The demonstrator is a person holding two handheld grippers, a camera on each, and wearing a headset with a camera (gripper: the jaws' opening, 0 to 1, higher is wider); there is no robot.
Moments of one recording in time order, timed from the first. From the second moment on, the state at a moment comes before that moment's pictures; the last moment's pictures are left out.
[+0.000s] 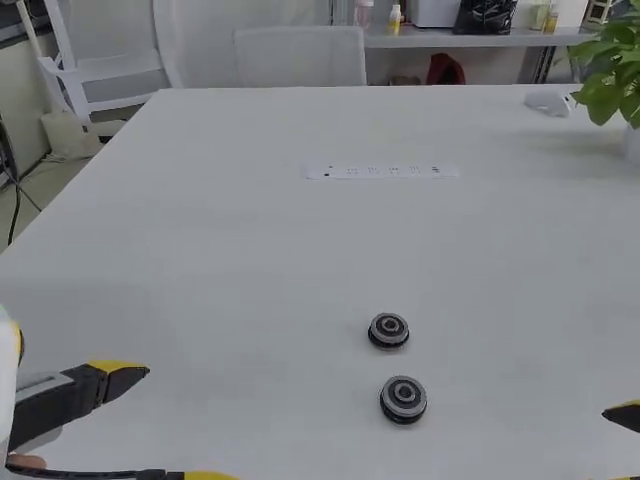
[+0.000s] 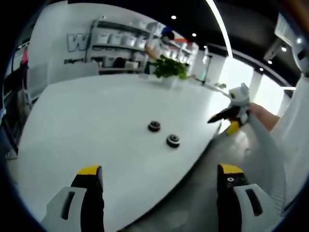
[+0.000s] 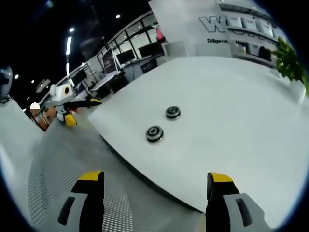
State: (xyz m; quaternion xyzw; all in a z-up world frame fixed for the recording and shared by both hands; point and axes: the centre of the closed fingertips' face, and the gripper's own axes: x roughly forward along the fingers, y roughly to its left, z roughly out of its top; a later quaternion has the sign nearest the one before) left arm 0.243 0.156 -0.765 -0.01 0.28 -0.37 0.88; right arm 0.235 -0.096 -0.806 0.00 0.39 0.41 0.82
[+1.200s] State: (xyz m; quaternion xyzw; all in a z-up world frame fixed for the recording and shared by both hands) left arm 0.255 0.165 -0.708 0.08 0.23 -0.40 0.88; right arm 0.262 -0.071 -0.731 -0.05 0.29 0.46 0.84
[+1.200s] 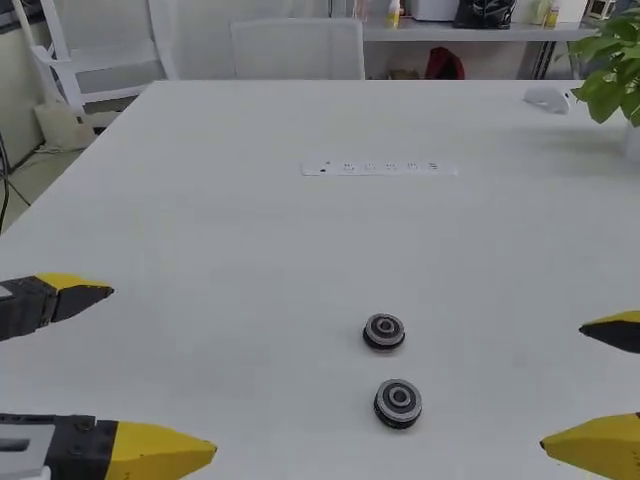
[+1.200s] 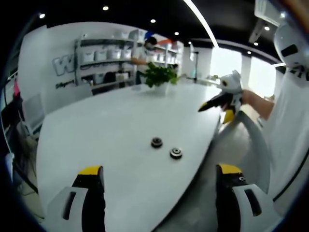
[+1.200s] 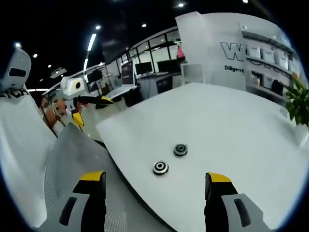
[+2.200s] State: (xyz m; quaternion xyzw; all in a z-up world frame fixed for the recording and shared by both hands) left arm 0.298 0.108 -0.640 0.11 0.13 -0.47 0.87; right arm 0.320 -0.046 -0.645 -0.07 0.14 0.50 0.85
